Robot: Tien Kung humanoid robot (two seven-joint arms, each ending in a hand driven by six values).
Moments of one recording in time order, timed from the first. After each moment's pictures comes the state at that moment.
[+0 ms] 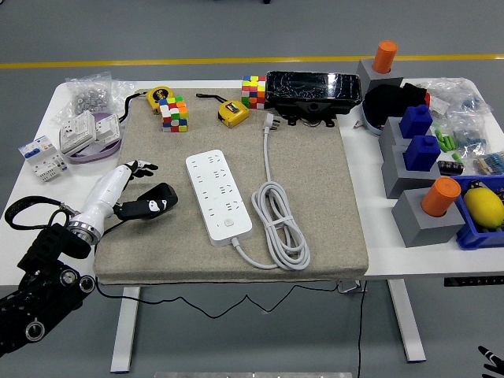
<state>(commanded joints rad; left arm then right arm) -0.32 0.33 -0.87 -1.12 1.68 0.41 0.03 0.05 -0.30 1.09 0.41 -0.61 -0.04 -0.12</state>
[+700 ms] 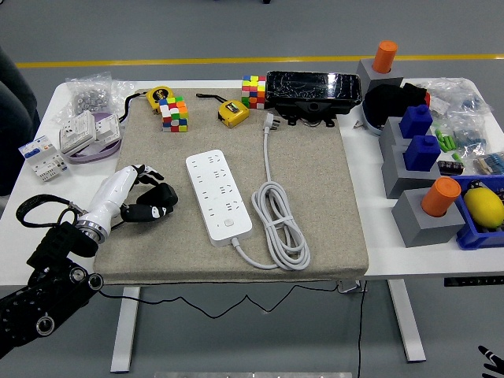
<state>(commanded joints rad) -0.36 0.31 -0.83 -1.06 1.66 0.42 0.02 0.05 -0.30 1.09 0.41 -0.61 -0.04 -0.12</state>
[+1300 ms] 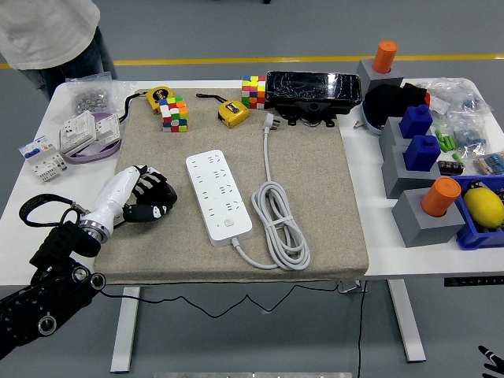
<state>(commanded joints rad) -0.36 0.31 -0.83 -1.08 1.65 0.41 0.02 0.05 -0.30 1.09 0.41 -0.61 -0.04 -0.12</state>
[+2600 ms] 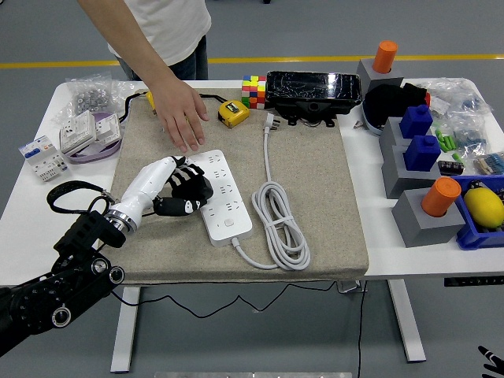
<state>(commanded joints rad) -0.44 0.29 -0.71 -1.11 1.61 0.40 -0.04 0.05 -0.30 1.08 0.41 -0.60 -0.04 -0.12</state>
